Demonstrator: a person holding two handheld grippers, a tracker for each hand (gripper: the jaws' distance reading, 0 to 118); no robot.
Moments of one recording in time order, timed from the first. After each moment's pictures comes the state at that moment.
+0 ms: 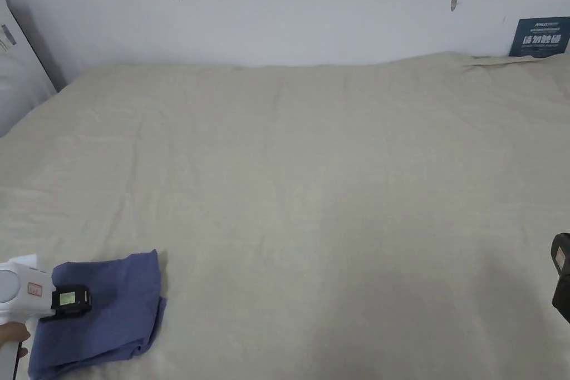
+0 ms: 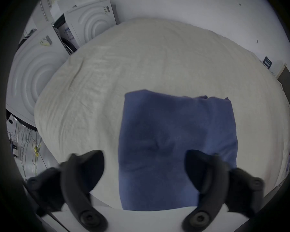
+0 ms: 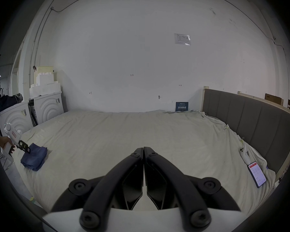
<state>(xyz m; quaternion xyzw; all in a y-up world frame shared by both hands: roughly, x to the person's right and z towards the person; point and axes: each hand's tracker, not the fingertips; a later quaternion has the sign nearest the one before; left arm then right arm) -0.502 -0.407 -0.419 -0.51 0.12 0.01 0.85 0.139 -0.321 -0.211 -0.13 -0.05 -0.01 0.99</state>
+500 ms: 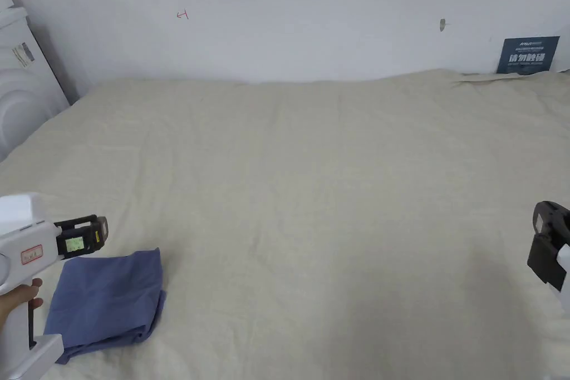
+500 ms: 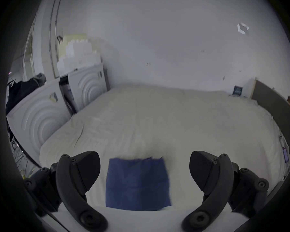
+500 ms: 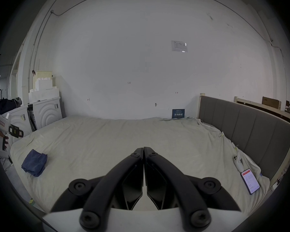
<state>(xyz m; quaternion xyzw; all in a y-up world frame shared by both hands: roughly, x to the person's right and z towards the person) -0.417 -0.271 -0.337 -0.26 0.05 -0.01 0.96 0.151 -0.271 -0.195 -0.11 -0.06 0.00 0.99</state>
